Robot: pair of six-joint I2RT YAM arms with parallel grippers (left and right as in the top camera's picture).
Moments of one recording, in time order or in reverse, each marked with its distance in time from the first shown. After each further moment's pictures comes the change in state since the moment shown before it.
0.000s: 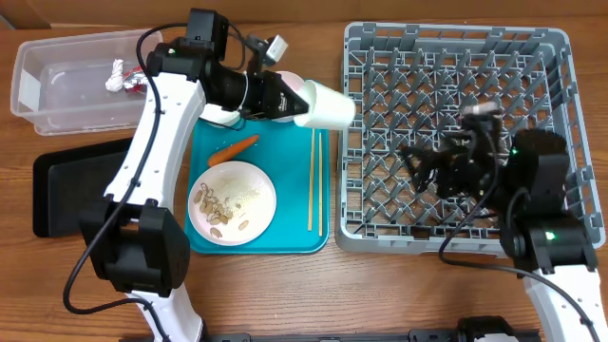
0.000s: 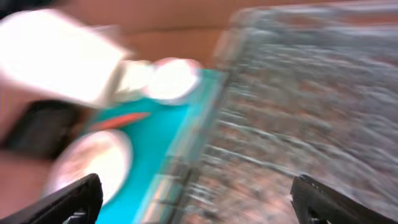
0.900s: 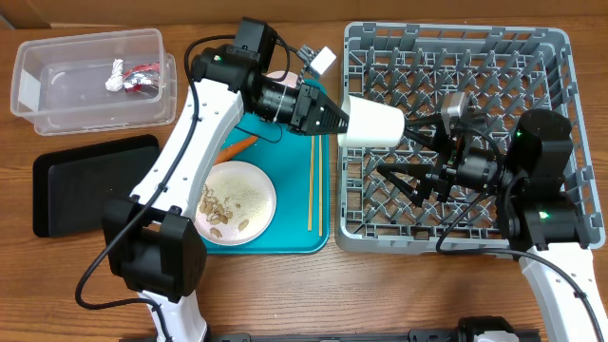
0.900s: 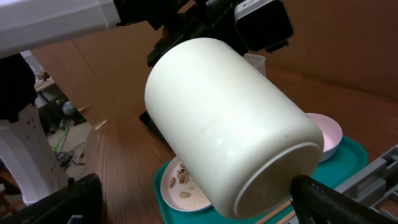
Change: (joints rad) left arm -0.164 0.002 0.000 -0.022 0.286 0.023; right arm -0.021 0.086 0.003 0.254 -0.536 -0.086
